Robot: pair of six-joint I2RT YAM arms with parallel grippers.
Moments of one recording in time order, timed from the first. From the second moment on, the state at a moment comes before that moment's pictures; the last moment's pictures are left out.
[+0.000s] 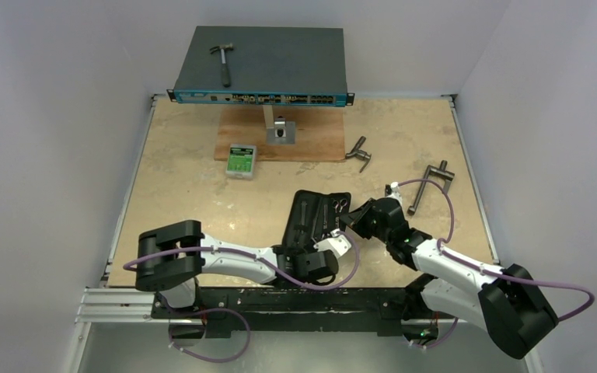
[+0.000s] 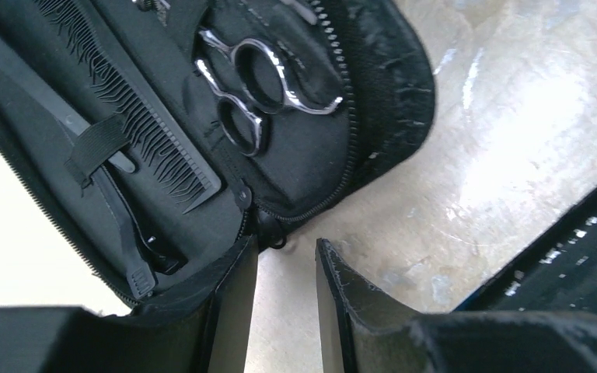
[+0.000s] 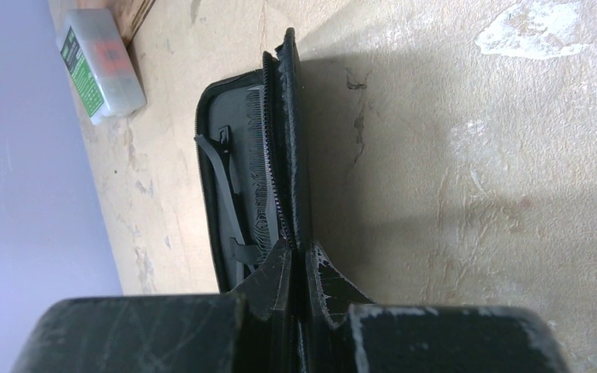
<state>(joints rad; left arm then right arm) -1.42 1.66 0.85 -0.19 -0.51 -0.31 0.58 1.03 0.29 0.15 0.06 1.16</state>
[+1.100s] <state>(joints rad) -1.38 1.67 0.88 -0.20 -0.53 -0.30 0.58 1.02 0.29 0.14 0.04 1.15</state>
